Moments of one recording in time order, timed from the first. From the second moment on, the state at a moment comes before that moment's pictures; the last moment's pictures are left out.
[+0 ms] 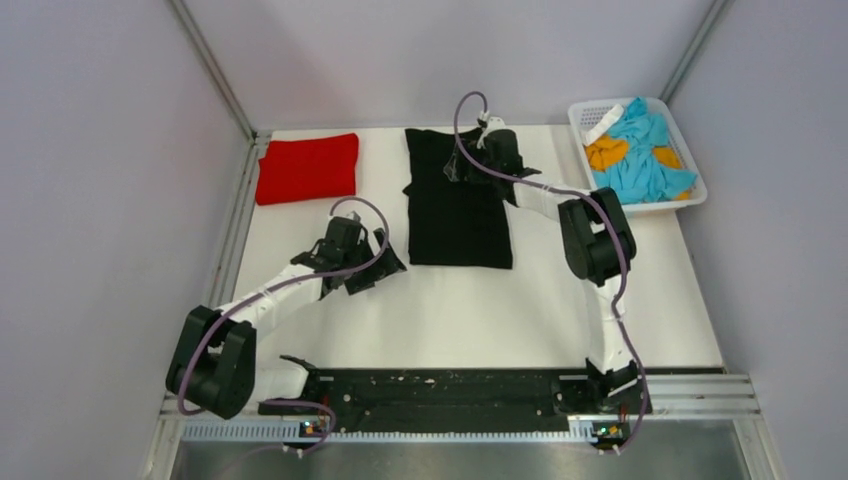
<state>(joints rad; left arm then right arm) -0.39 1.25 0.63 -0.25 0.14 -0.78 0.42 2.19 1.57 0.18 -0.15 0.37</state>
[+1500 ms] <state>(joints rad) -0.39 1.76 0.87 0.00 0.30 -0.88 0.37 1.50 0.66 0.13 -0.06 0.65</state>
